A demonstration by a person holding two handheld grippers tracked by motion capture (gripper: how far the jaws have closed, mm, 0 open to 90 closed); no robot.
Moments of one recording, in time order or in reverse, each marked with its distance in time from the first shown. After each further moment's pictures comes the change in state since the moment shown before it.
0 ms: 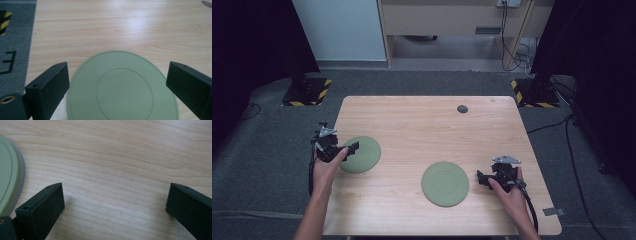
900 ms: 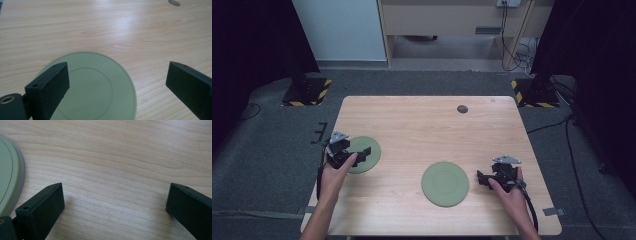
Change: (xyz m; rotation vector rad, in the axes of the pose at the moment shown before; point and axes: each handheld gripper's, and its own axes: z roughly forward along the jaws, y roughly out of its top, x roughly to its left) left arm -0.049 -0.004 -0.009 -0.022 -0.091 0.078; right arm 0.000 0.000 0.000 0.000 0.002 -0.003
